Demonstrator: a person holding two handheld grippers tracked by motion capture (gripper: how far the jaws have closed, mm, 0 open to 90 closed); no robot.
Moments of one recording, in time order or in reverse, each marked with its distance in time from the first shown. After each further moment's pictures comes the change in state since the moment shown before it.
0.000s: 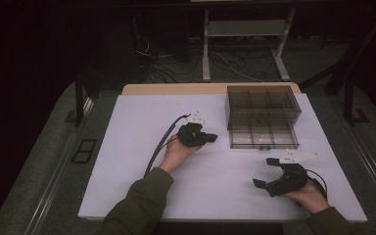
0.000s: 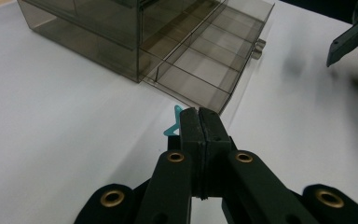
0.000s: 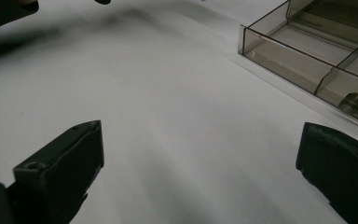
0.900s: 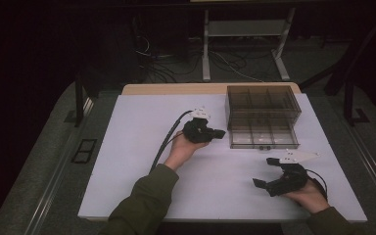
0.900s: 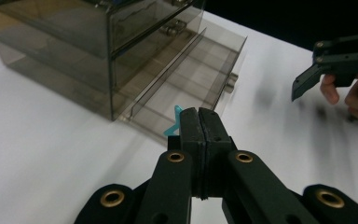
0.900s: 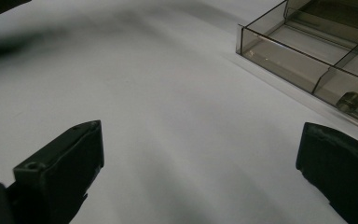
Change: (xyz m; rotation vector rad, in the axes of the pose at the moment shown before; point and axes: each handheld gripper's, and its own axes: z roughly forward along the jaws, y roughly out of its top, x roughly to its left) left arm -0.010 0.024 0.005 -0.061 -0.069 -0.007; right arm 0.000 0.000 0.000 0.001 -0.005 0.000
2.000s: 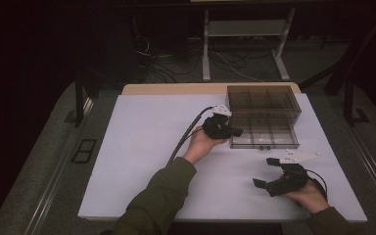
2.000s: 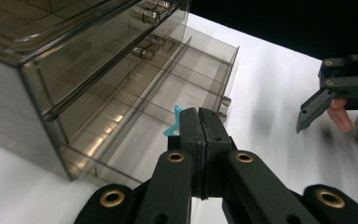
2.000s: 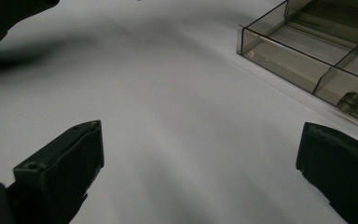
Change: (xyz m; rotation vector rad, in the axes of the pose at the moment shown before) left arm -0.006 0.027 0.056 0.037 -0.044 0.030; right arm 0.000 0.000 0.000 -0.002 0.004 0.001
